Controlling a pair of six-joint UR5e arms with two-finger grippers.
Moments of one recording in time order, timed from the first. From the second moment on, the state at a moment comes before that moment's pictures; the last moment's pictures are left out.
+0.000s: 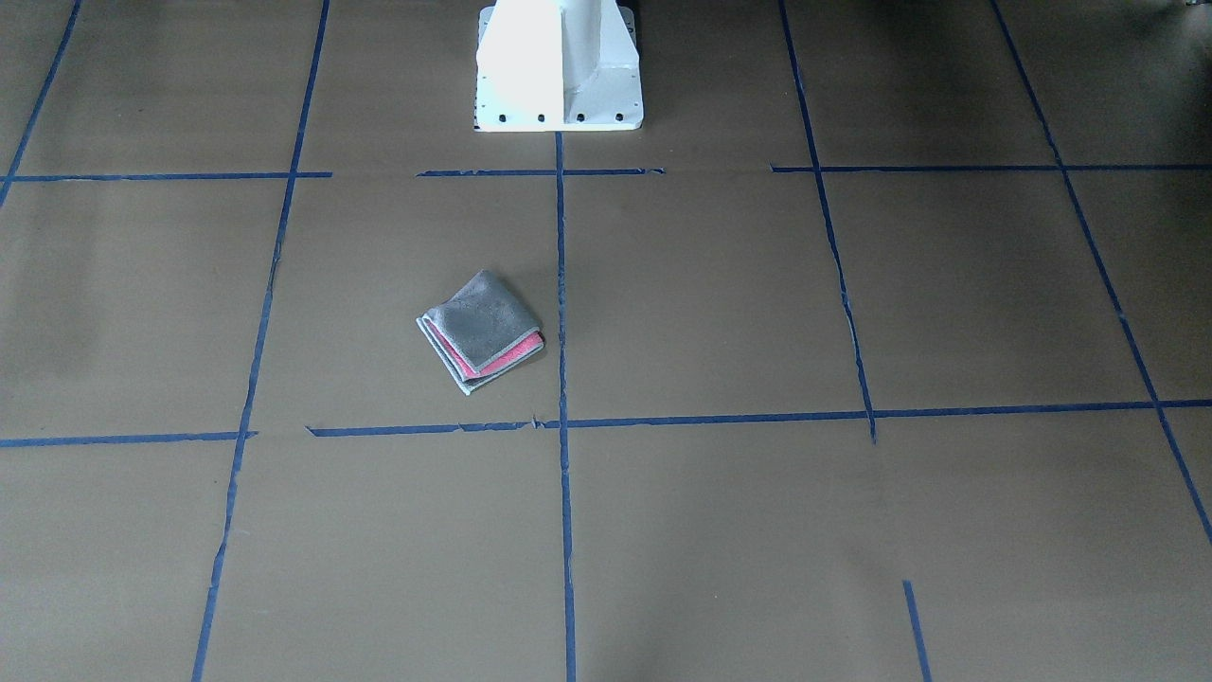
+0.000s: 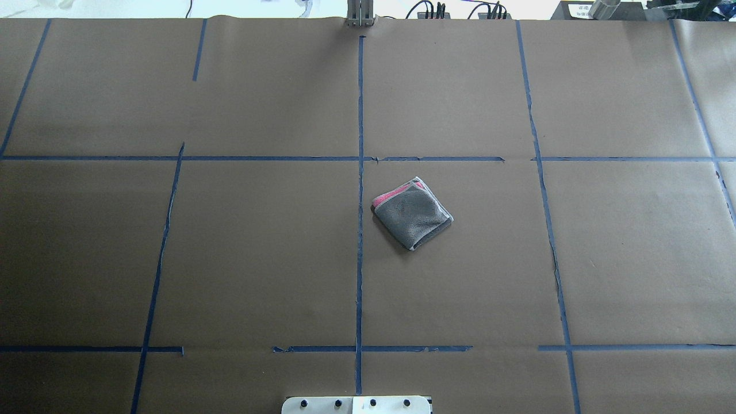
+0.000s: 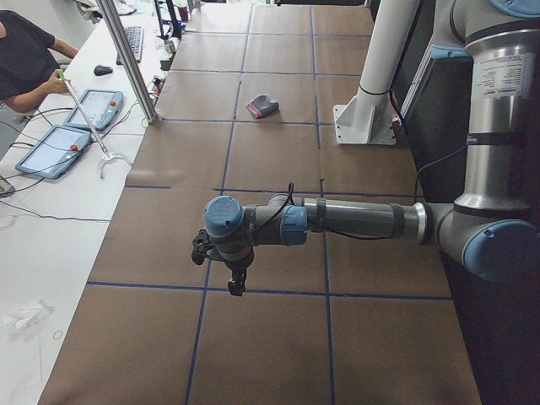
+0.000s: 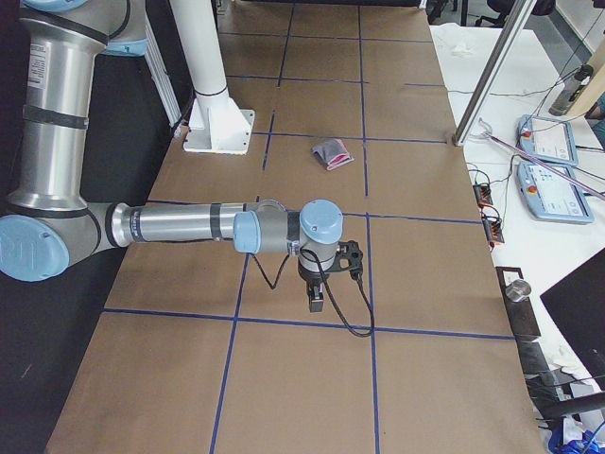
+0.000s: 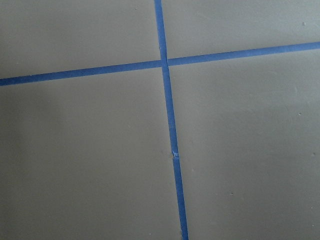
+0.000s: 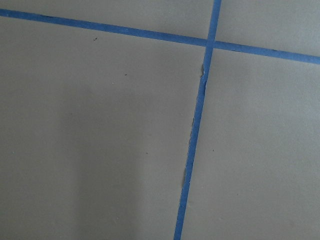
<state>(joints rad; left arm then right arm) -1.54 -1.52 -1.66 -1.49 -2.39 0.13 1.49 -1.75 1.83 -1.61 2.35 -0.06</state>
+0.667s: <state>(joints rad) -1.54 -1.53 -1.65 -1.49 -2.39 0.13 1.49 -1.75 1.85 -1.61 2.34 -0.07</state>
